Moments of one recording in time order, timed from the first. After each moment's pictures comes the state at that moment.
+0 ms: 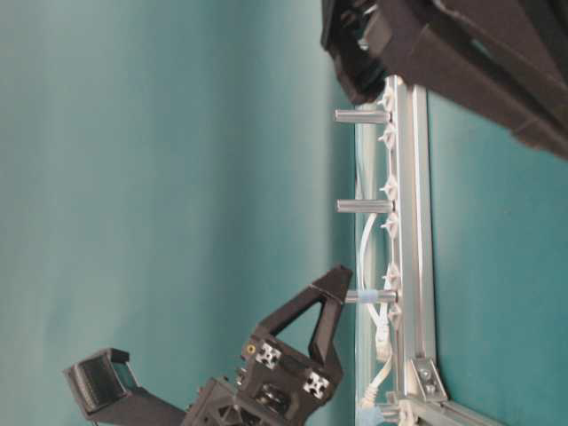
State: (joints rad) left arm 0.20 -0.03 0.82 -0.08 -0.32 -0.04; right arm 0.28 0.17 0.82 -0.03 -0.71 0.12
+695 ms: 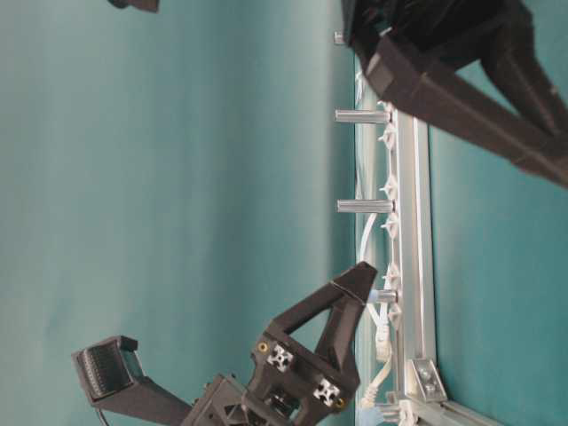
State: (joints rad) left arm 0.18 -0.03 0.80 -0.07 -0.20 -0.04; right arm 0.34 0.17 0.78 0.12 -0.58 0.12
